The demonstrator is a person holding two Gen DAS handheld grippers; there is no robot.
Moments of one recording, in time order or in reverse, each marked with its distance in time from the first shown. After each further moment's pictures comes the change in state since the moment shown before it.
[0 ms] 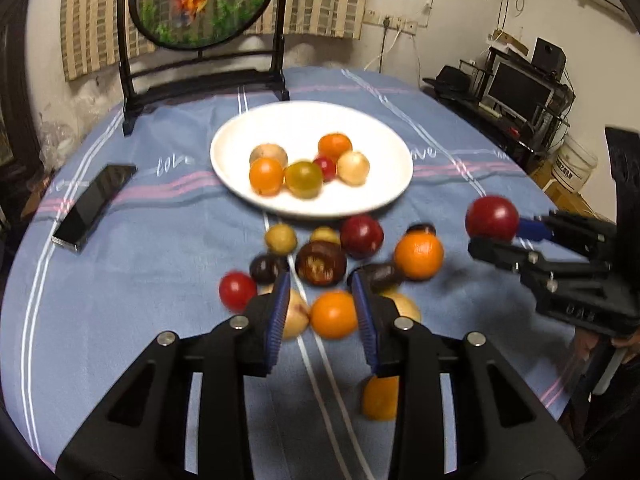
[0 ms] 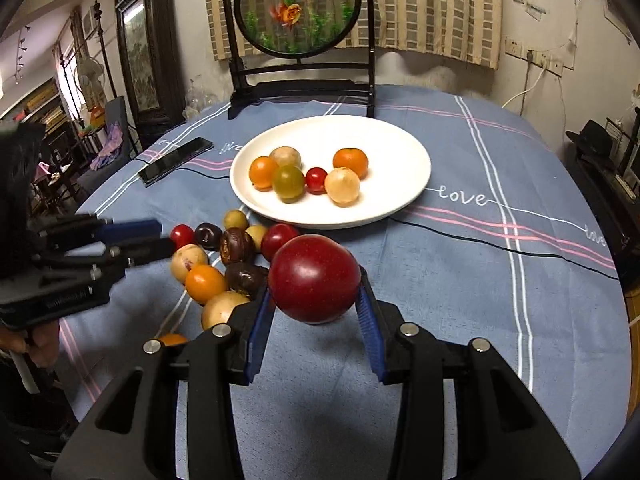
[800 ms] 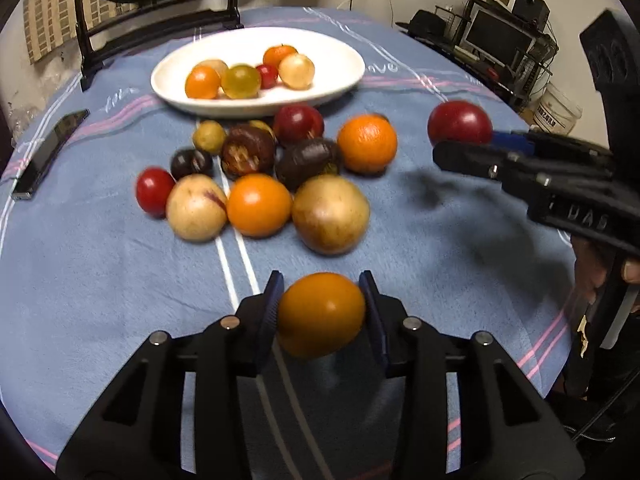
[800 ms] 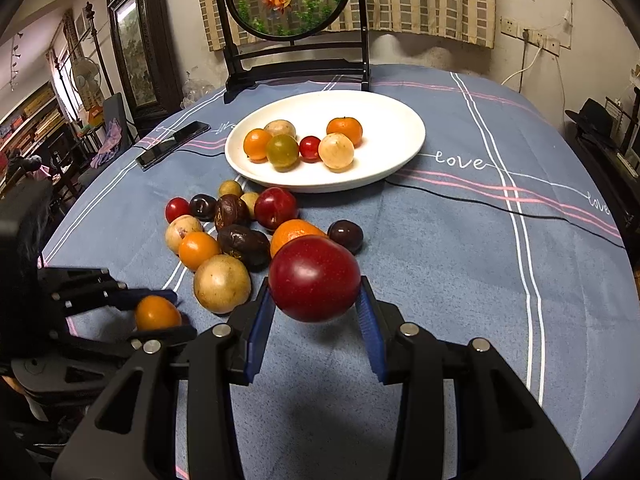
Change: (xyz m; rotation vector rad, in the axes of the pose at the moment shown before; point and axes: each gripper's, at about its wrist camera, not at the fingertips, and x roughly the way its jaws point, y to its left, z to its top) left arm 0.025 -0.034 -0.047 0.062 0.161 -0.066; right arm -0.001 -0.007 -0.023 0.031 0.040 0.003
